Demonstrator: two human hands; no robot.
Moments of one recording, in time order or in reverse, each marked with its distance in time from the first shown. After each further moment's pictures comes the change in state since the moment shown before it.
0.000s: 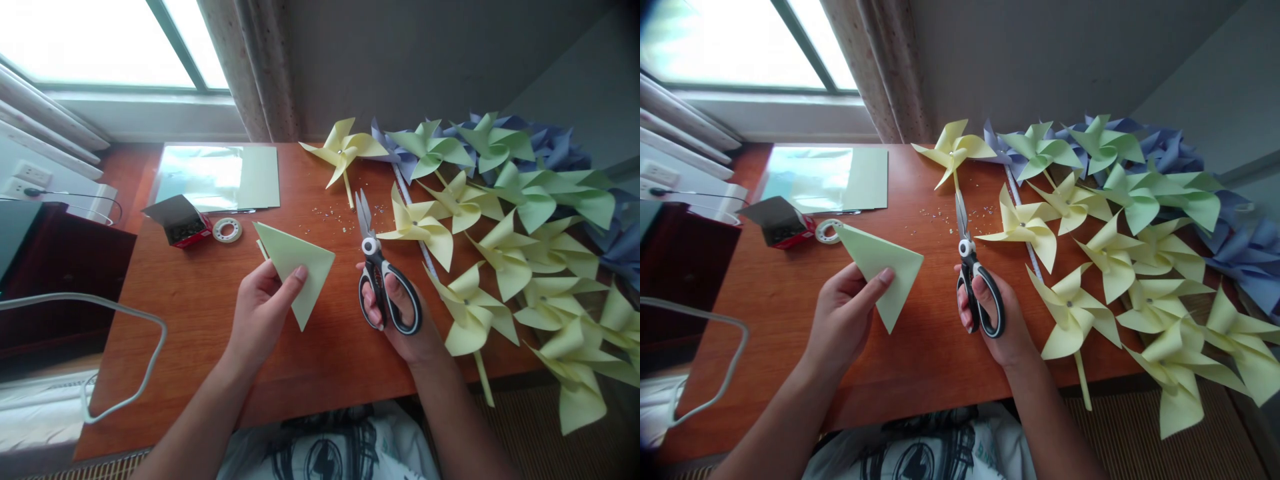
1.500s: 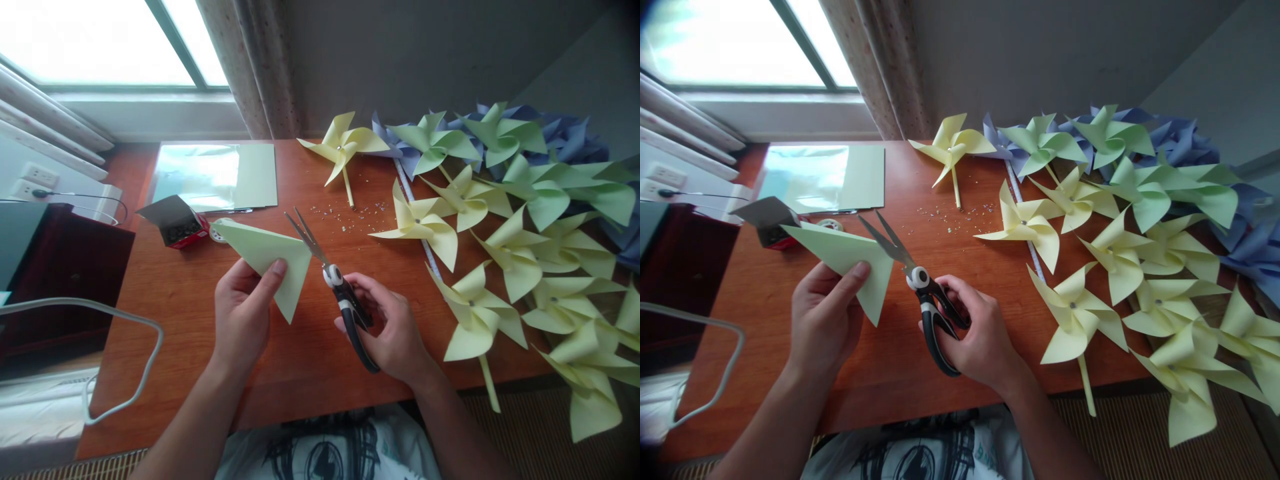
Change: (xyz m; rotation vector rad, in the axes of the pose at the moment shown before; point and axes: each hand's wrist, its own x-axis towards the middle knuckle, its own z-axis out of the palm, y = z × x) left_hand 0.006 -0.001 -0.003 0.056 0.180 0.143; right_hand -0.008 0.005 0.010 -0.808 -0.014 -0.213
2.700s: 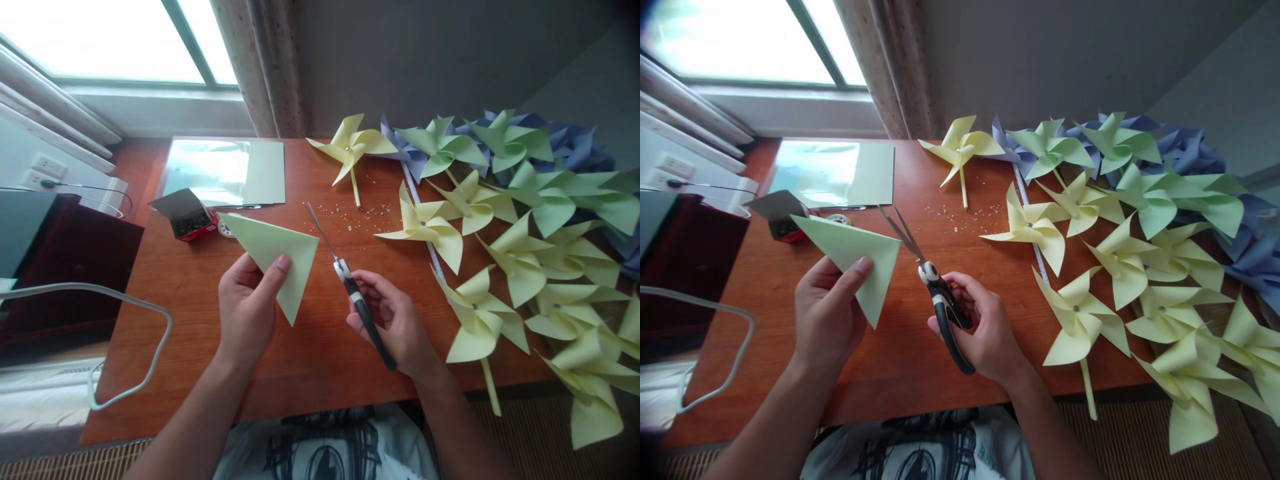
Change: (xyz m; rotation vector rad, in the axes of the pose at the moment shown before) left_hand -0.003 0.004 -0.001 -0.091 0.024 -0.011; right_hand 0.002 0.005 0.000 0.268 -0.056 0.074
